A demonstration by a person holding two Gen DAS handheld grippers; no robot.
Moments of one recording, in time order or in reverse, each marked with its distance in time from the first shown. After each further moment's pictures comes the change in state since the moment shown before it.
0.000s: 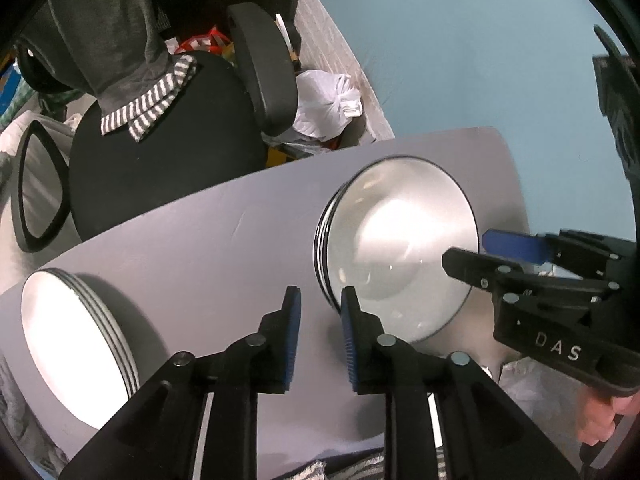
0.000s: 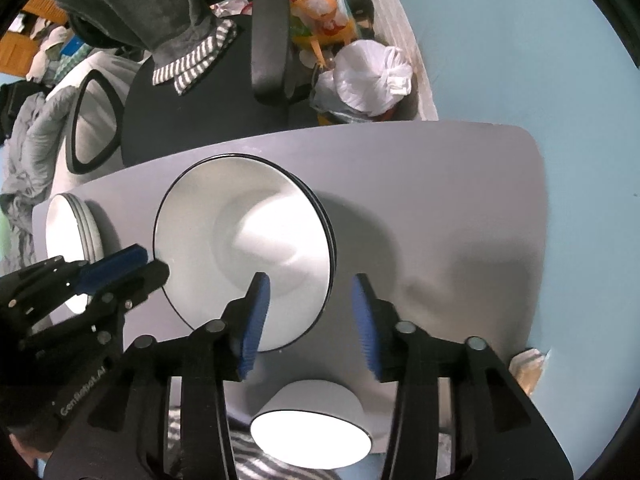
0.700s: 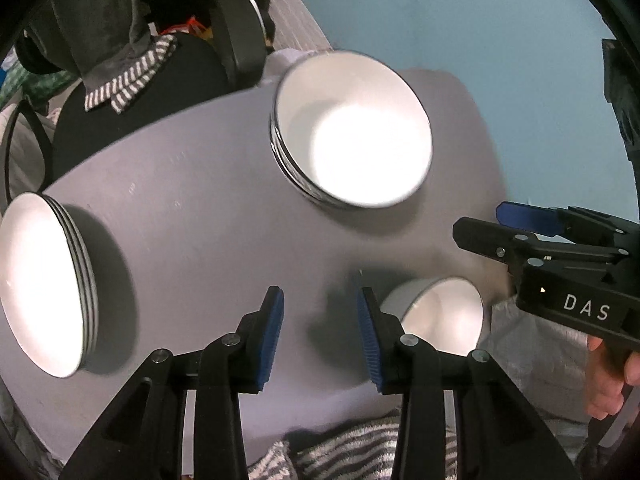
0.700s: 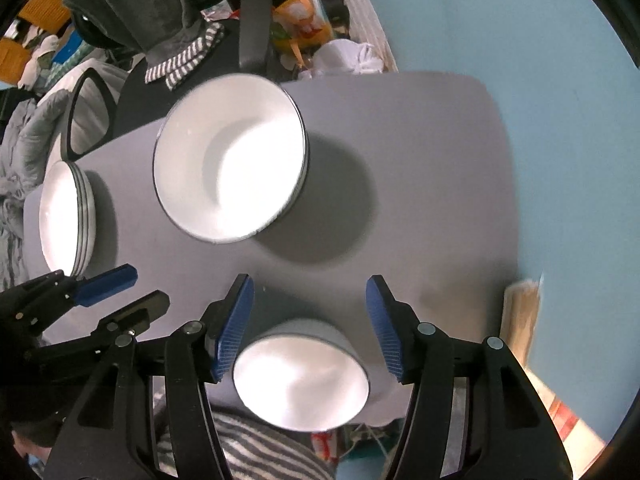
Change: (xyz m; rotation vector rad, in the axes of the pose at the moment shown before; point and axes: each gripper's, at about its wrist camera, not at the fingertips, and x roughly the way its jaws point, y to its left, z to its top) left arm -0.006 -0.018 -0.074 0.043 0.019 -0.086; right arm -0.016 -0.002 -0.078 0.051 -0.059 -0.057
